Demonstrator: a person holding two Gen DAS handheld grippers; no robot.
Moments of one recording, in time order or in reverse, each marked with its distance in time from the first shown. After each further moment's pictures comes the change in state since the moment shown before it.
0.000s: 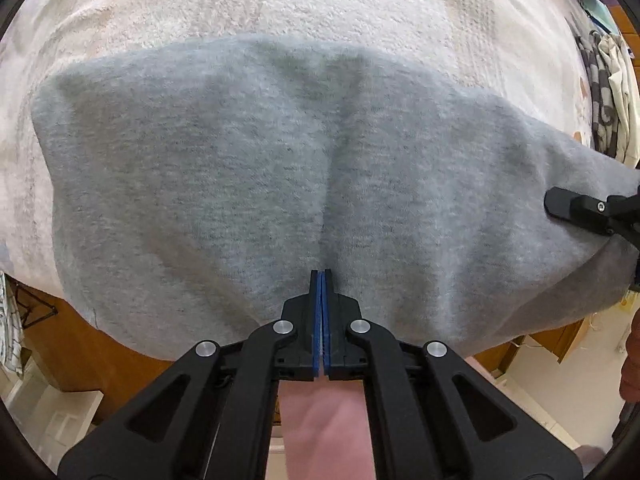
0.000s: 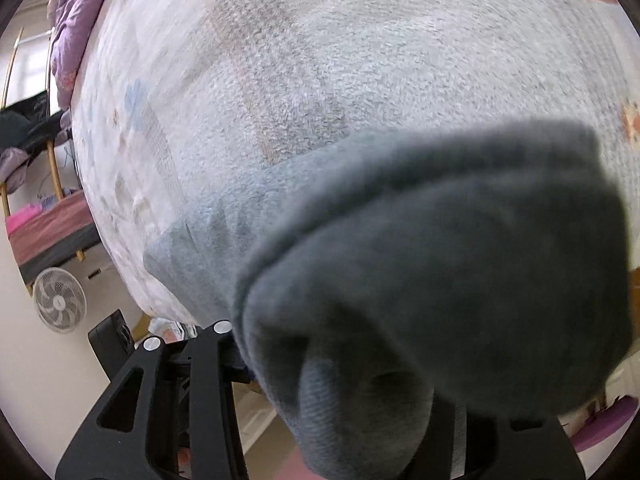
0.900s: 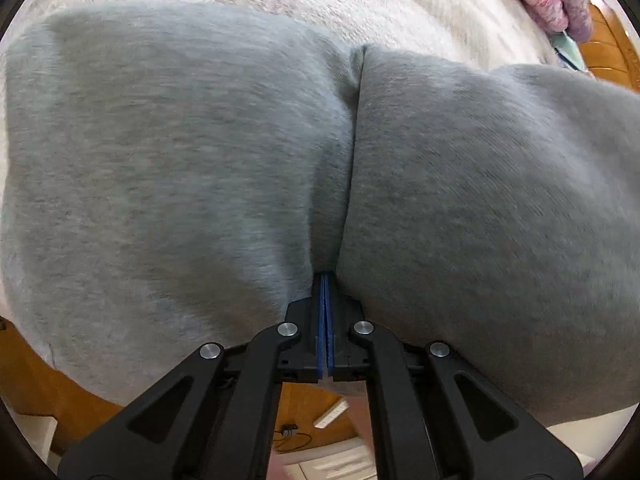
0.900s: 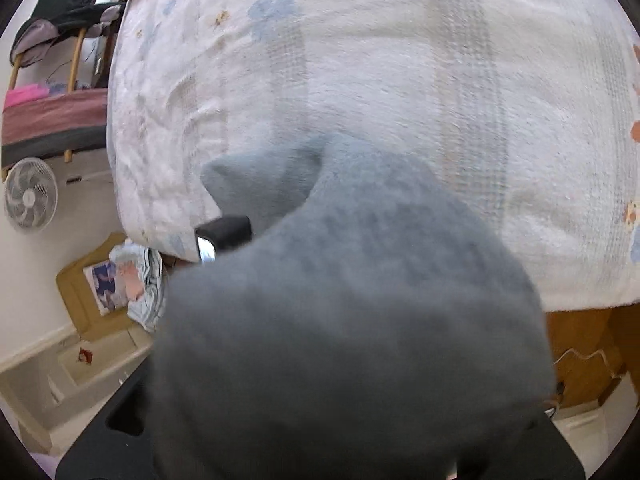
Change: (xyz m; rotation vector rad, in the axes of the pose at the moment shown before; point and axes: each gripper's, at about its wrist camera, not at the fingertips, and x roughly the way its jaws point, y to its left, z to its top) left arm -0.009 0.095 -0.066 -0.008 -0.122 -0.234; right arm -0.011 0.160 -0.071 -0.321 0.017 -0.135
